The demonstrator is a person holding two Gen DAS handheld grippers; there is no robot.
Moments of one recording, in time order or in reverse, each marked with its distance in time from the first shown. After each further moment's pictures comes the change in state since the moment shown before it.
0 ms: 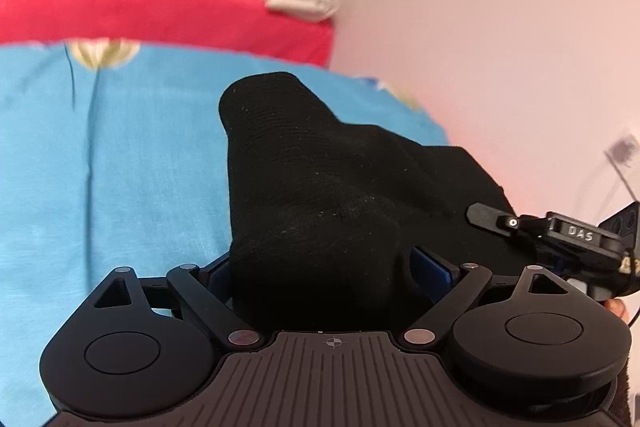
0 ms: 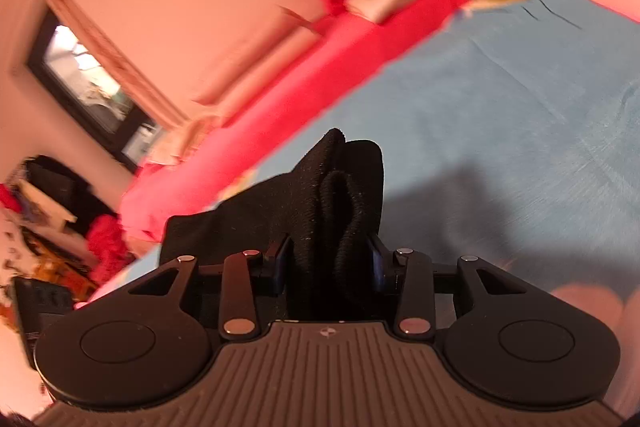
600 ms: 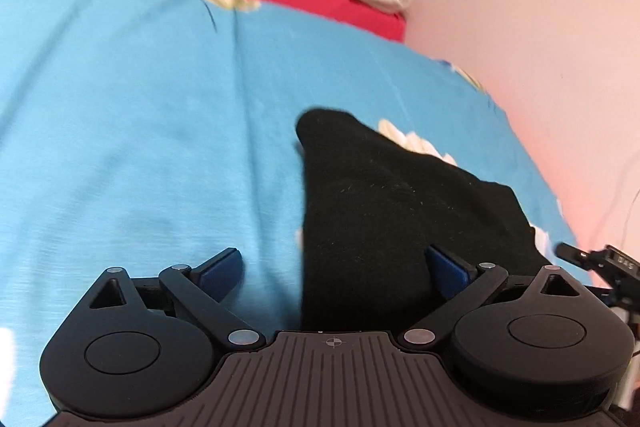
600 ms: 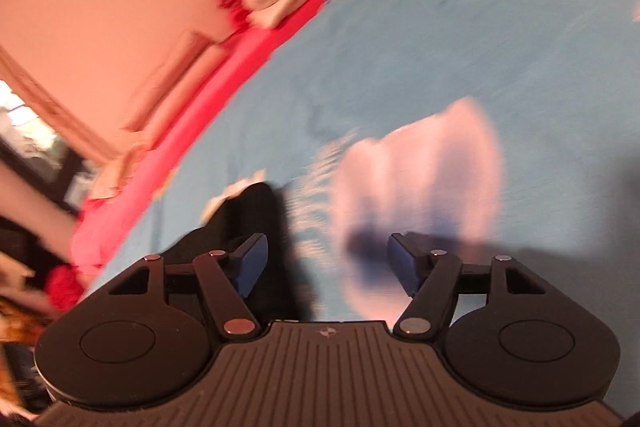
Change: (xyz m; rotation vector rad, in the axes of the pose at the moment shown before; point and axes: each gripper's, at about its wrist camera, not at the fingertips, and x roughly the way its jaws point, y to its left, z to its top) left arm -0.065 0.046 -0.091 -0.084 0.003 0.190; right arm -0.075 -0.045 -0.095 0.176 -0.079 -0.270
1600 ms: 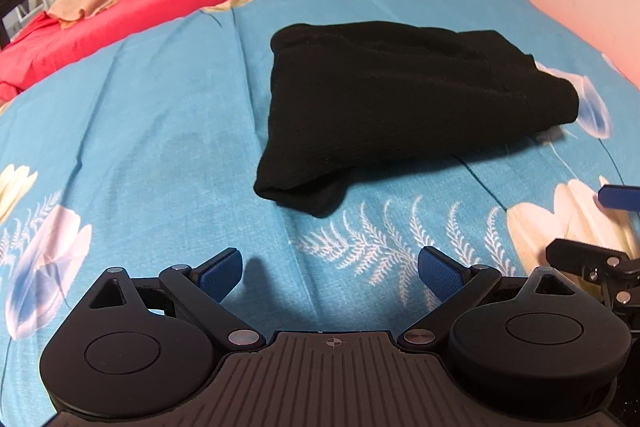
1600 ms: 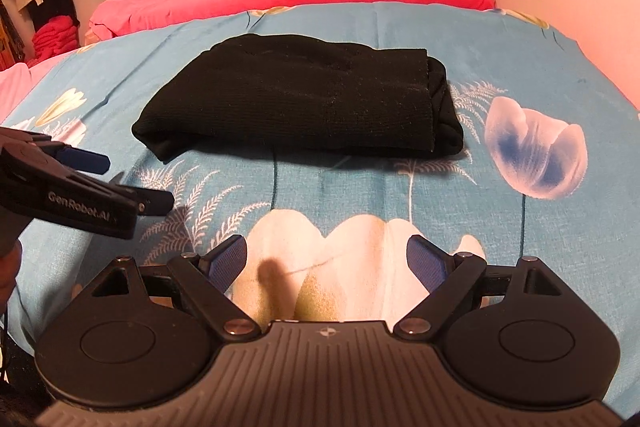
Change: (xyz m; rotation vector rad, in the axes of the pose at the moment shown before) left arm -0.024 -0.079 -0.094 0.308 0.088 0.349; right arm -0.031 0.108 -0.149 -0.739 0.144 -0.051
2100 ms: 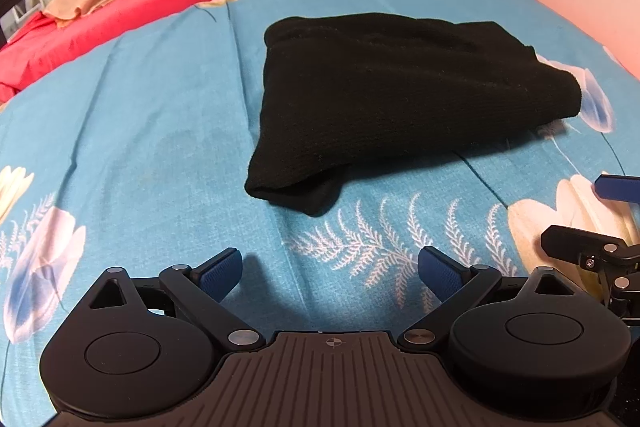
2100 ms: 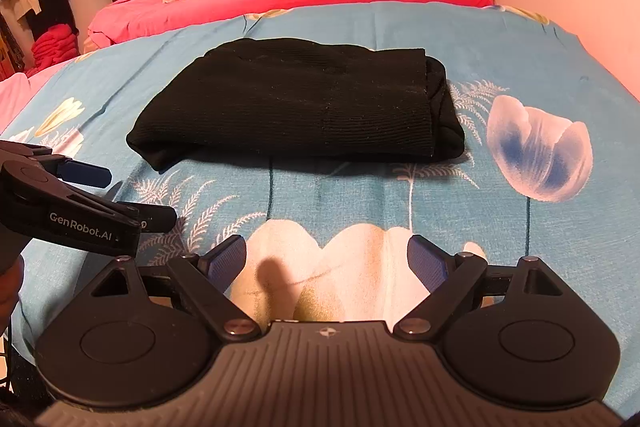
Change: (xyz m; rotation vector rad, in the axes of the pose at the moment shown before) left arm 0.006 -0.004 0.003 0.007 0.020 0.001; right arm 0.007 -0.005 0.004 0.021 -0.001 0.010
